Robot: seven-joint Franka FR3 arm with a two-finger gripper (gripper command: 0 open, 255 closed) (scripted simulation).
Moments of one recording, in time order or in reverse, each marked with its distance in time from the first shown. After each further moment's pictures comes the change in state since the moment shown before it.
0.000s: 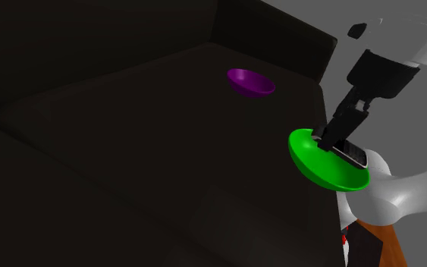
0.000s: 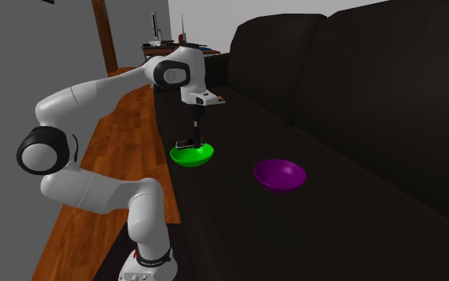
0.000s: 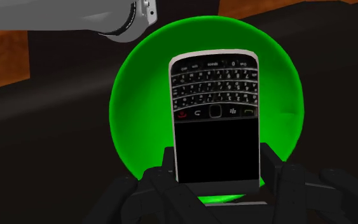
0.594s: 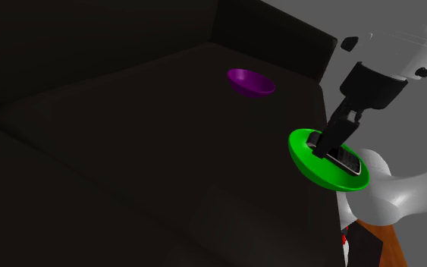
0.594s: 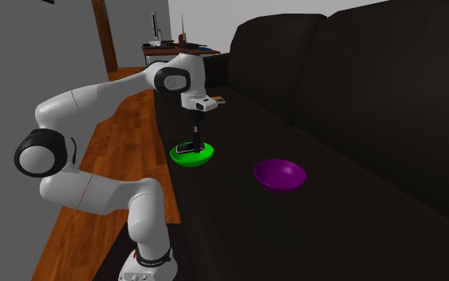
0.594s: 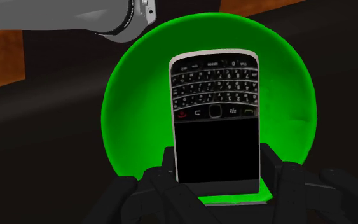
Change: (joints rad) arm 0.006 -0.028 0.009 -0.064 0.010 0.037 -0.003
